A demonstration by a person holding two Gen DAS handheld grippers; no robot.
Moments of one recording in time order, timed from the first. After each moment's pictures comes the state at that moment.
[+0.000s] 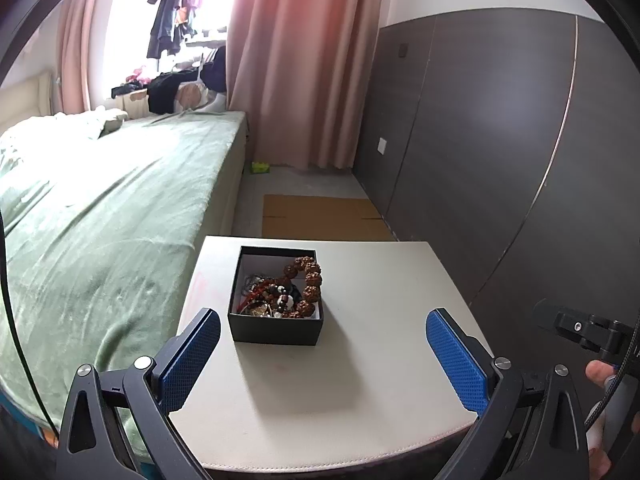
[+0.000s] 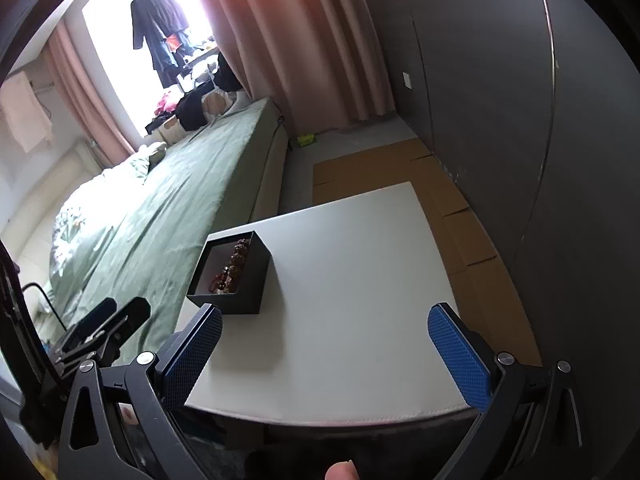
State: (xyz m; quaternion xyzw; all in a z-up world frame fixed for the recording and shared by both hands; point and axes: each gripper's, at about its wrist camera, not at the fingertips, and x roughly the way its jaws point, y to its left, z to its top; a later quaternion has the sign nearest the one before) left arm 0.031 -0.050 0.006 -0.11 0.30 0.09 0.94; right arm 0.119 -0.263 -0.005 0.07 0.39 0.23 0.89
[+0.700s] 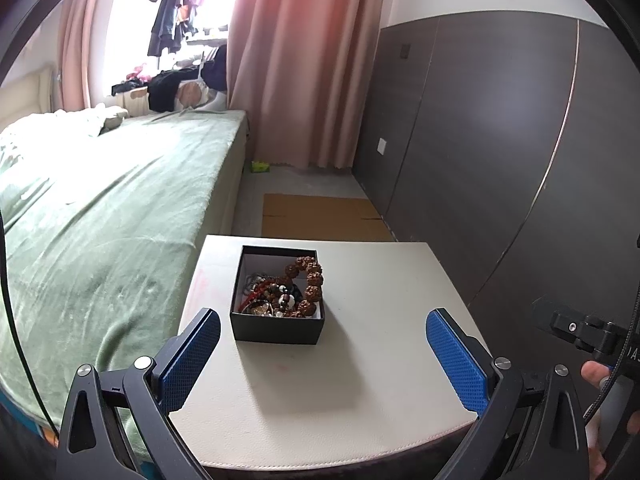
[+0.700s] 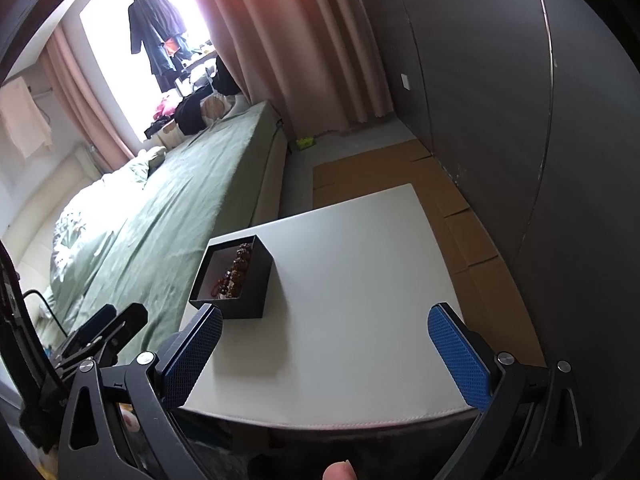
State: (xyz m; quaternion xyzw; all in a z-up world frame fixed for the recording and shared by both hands) left arm 0.029 -0.047 0.006 -0.11 0.30 0.08 0.94; right arm 0.111 -0.259 -0.004 0.08 0.39 0.23 0.89
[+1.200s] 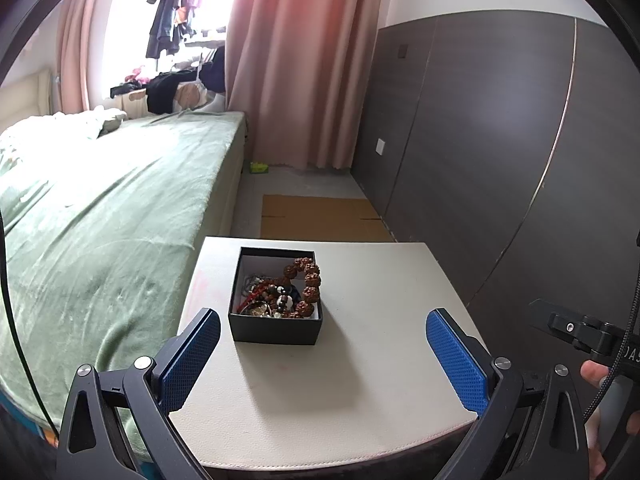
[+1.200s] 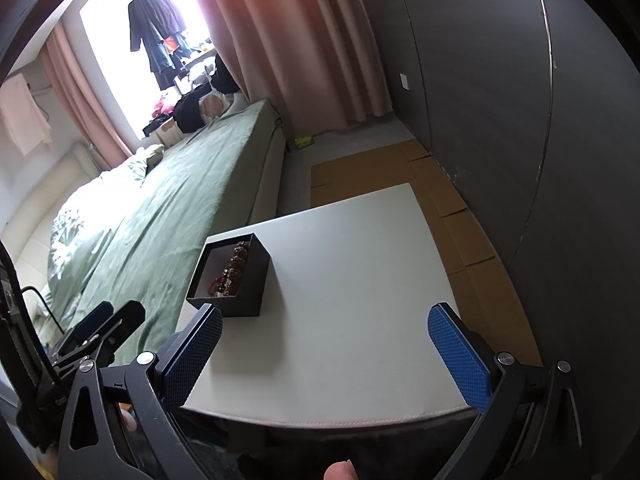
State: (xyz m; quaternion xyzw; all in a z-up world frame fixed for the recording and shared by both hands) left arm 0.029 -0.049 0.006 -0.11 0.30 0.08 0.94; right arm 0.113 -0.259 -0.002 0.07 0.39 0.23 0.89
